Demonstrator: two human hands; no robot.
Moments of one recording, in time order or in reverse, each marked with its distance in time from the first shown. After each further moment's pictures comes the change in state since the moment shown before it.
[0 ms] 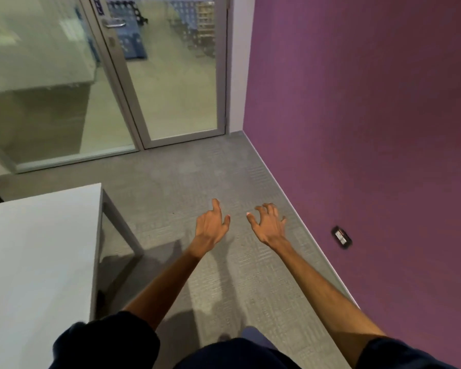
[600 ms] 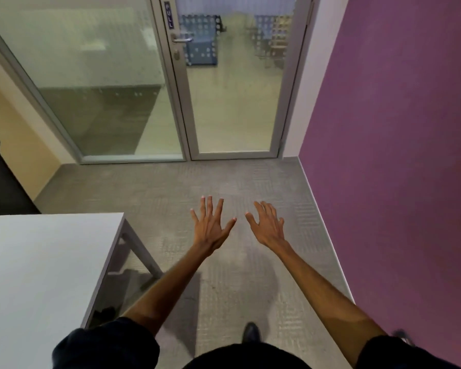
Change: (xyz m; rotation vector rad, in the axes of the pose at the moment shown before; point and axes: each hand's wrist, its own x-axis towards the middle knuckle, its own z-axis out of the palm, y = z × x) left_hand 0.249 -0.066 -0.027 0.077 0.068 -0.268; right_hand 0.301 -0.108 0.000 0.015 -0.151 -0.296
